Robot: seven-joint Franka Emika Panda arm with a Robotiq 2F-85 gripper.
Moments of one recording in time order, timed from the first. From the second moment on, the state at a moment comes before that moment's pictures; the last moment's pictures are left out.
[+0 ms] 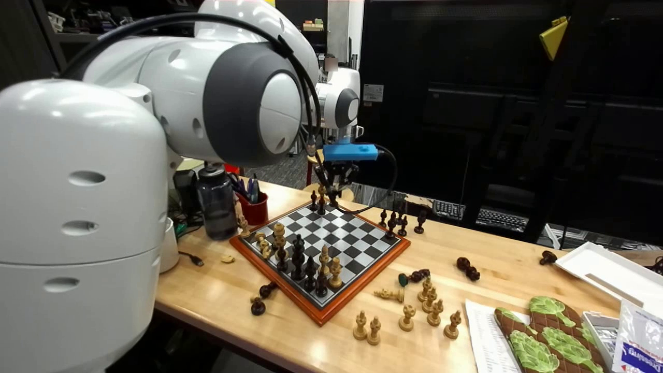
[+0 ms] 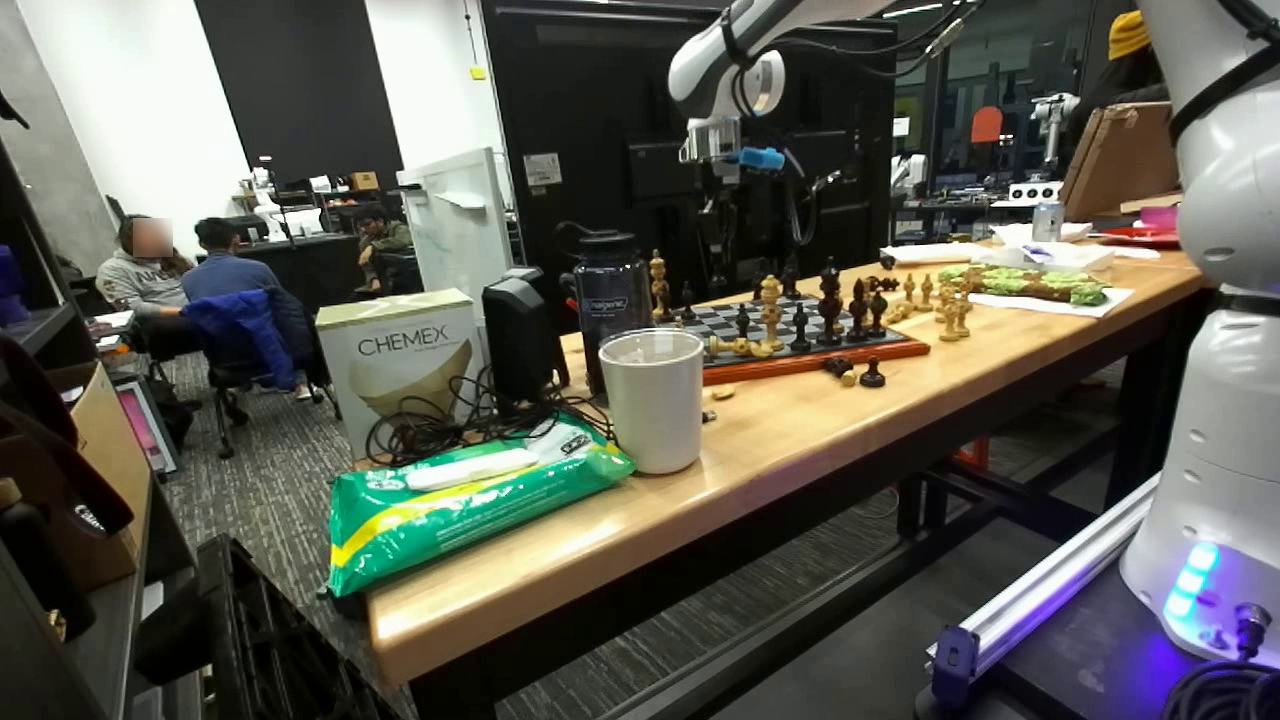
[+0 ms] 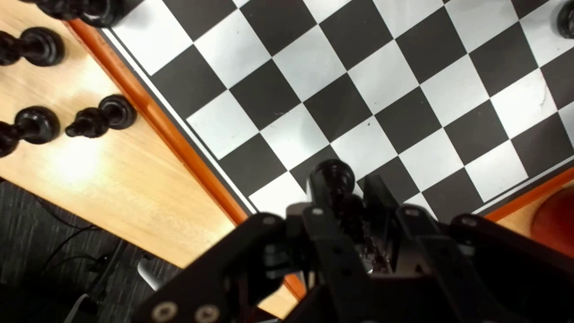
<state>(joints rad) -0.05 0.42 0.06 -1.53 -0.02 1.94 -0.57</state>
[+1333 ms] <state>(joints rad) -0.05 0.41 0.08 -1.62 -0.01 2.07 -0.67</state>
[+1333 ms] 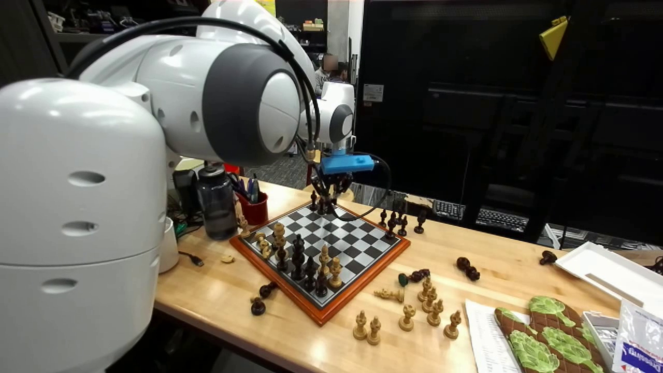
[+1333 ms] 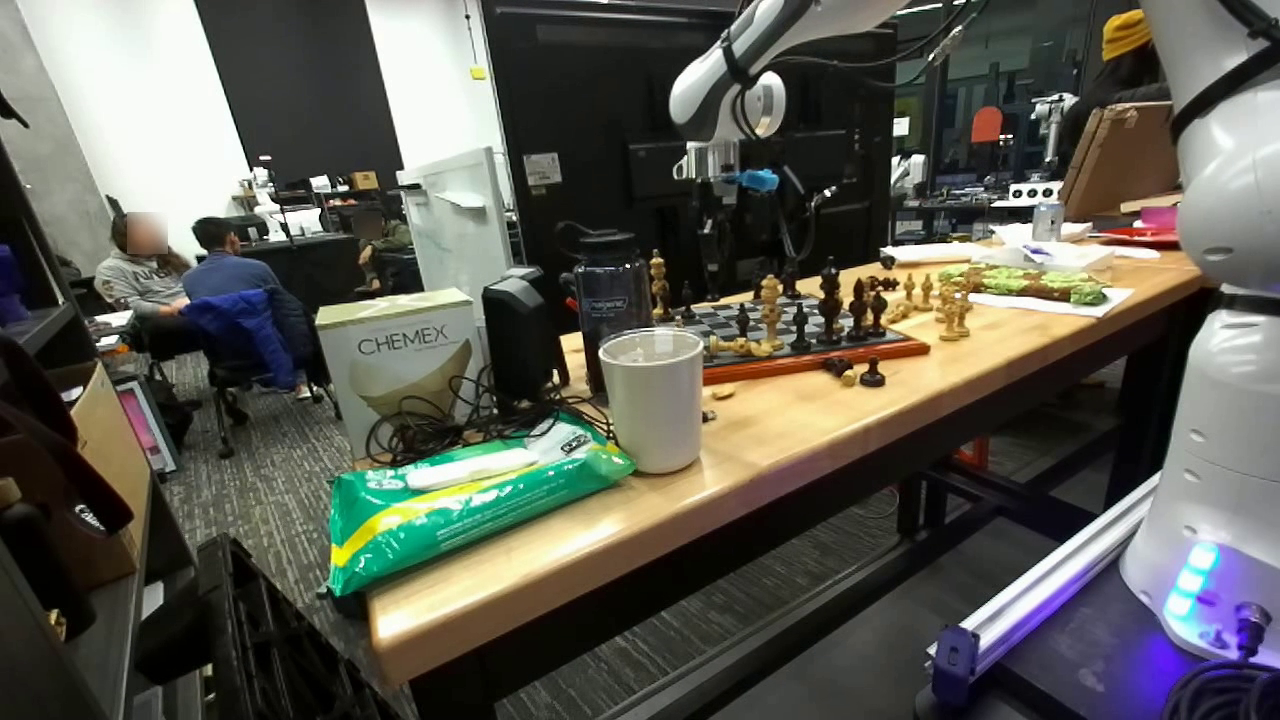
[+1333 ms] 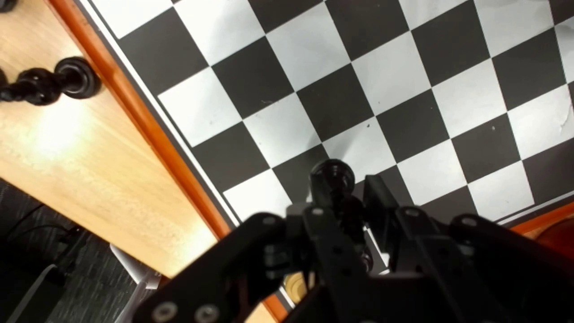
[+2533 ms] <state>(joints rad) -0.06 0.44 0.08 -1.63 0.02 2.09 -0.73</state>
